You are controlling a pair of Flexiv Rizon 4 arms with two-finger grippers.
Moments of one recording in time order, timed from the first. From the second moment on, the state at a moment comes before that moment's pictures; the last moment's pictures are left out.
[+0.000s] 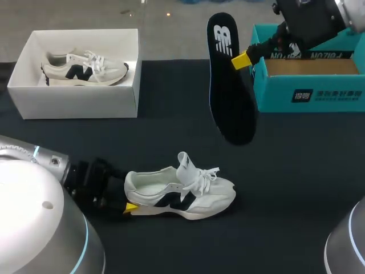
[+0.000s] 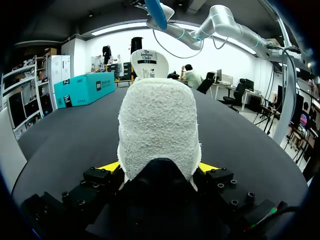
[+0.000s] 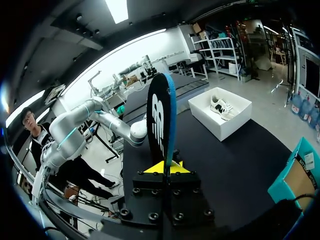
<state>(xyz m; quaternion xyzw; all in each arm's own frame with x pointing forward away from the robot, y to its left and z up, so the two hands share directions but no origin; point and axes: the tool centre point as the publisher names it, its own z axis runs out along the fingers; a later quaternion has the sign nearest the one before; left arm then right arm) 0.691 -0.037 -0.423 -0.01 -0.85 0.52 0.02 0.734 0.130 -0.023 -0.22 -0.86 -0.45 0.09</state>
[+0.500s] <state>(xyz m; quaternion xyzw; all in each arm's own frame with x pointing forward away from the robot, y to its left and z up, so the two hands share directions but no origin) 0.691 -0.037 -0.423 -0.01 -0.85 0.52 0.02 0.710 0.109 -0.017 -0.26 -0.85 -0.46 0.09</state>
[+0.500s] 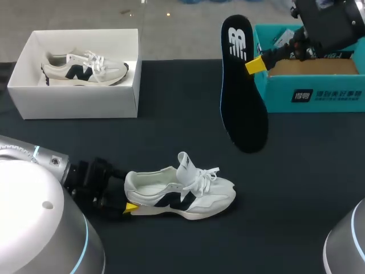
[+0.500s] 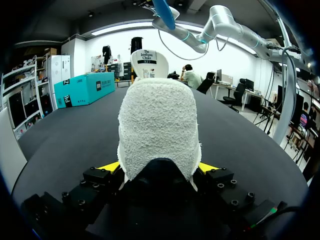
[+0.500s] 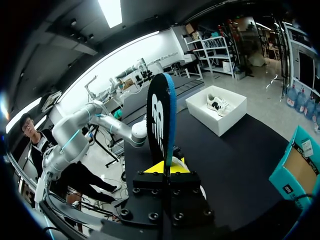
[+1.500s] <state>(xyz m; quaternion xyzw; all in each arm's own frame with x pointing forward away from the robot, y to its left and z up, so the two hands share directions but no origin) 0.691 -0.037 -0.423 -0.01 -0.85 0.52 0.02 0.695 0.099 -0.018 -0.27 -0.84 -0.47 0.07</state>
